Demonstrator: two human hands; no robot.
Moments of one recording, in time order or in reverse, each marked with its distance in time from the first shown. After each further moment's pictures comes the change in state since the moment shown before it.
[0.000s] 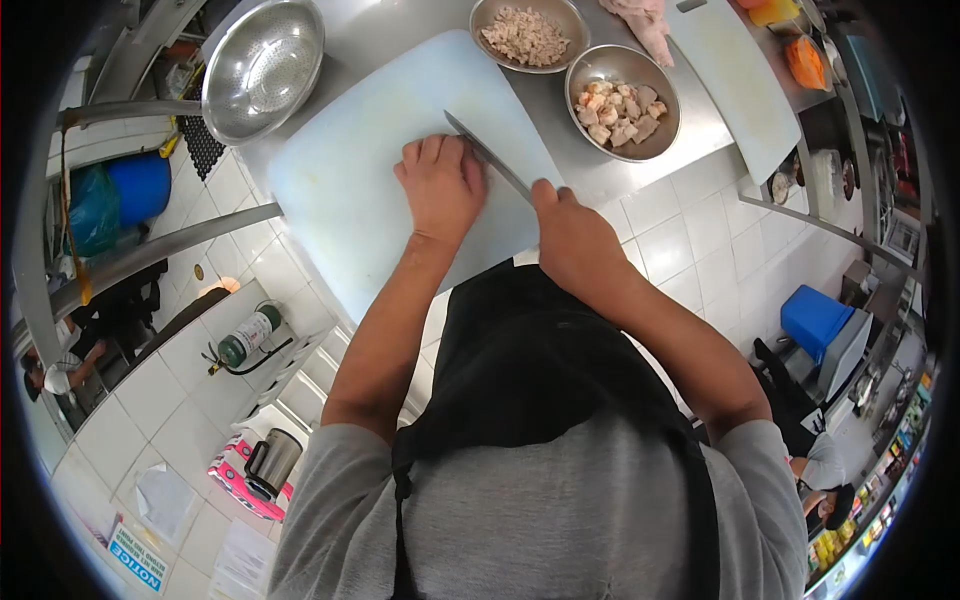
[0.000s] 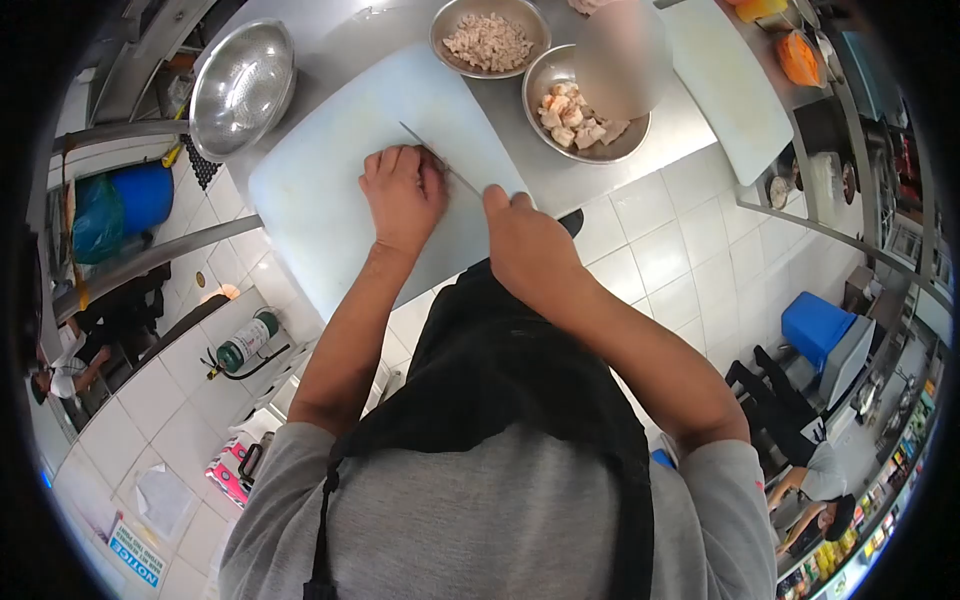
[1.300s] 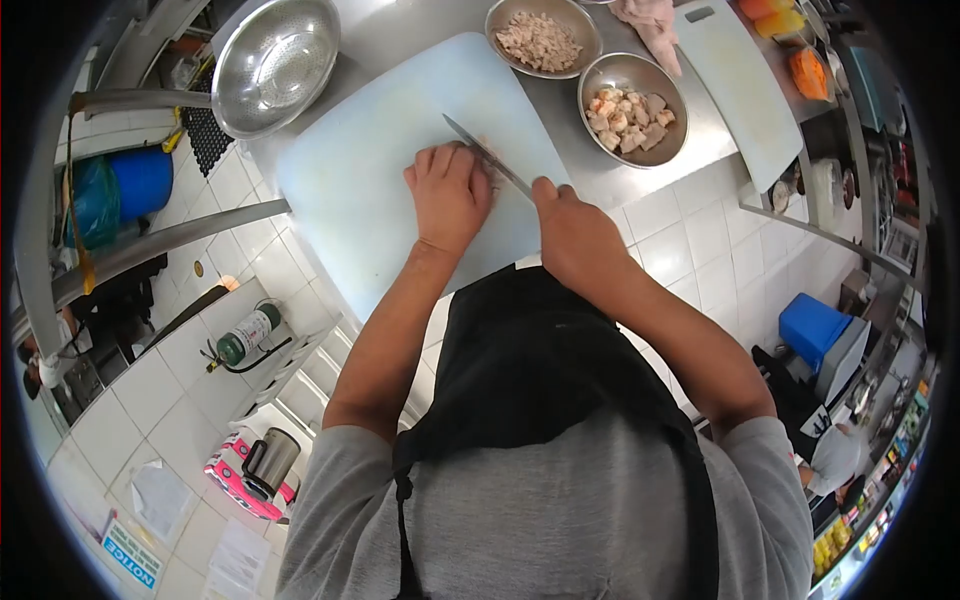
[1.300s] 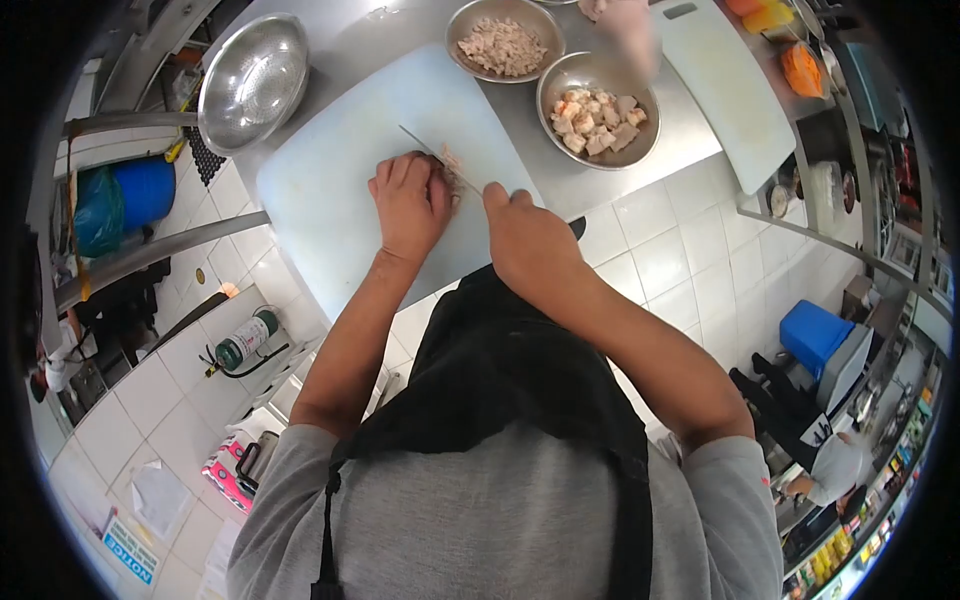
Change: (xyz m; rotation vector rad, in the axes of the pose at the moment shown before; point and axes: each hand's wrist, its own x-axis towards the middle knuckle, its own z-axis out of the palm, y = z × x) left_hand -0.010 -0.011 -0.006 -0.079 0.032 0.084; right_hand 0.010 -0.016 -0.014 0.006 -0.038 -0.042
